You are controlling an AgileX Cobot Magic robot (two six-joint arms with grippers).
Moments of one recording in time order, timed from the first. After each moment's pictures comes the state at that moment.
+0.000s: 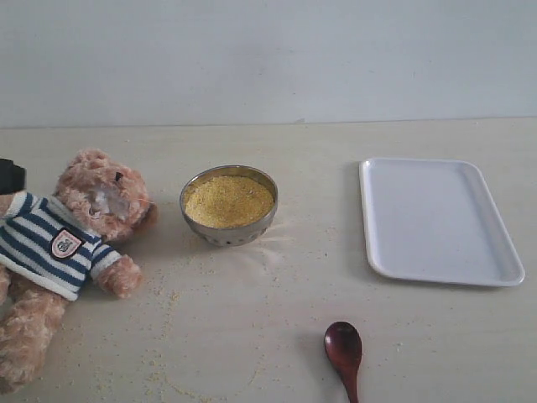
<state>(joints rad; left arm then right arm) -0.01 1.13 -0.72 -0.65 0.61 0.65 0.01 0.00 0.00 -0.14 0.34 0.05</state>
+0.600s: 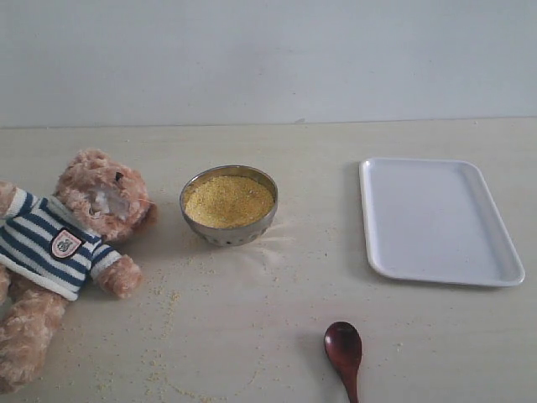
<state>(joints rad) 0.06 1.34 -1.06 0.02 1.06 0.45 0.01 0.00 0.00 -0.14 0.34 0.05</state>
